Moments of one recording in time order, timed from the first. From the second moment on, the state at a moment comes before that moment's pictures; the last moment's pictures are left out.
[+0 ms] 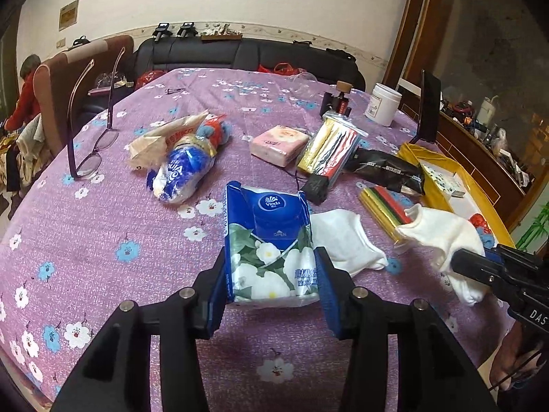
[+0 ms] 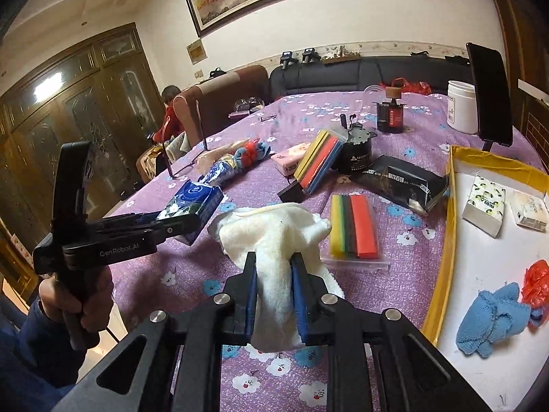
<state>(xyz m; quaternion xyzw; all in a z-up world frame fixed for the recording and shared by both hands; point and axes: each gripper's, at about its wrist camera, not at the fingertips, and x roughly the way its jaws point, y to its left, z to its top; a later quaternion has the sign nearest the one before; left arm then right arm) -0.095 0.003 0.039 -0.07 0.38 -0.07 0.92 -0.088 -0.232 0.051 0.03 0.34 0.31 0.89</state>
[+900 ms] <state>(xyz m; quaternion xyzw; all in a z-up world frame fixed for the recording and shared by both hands) -0.089 -0.069 0.077 -0.03 0.37 -0.13 0.92 -0.079 -0.296 0.066 0.12 0.32 0.28 0.89</state>
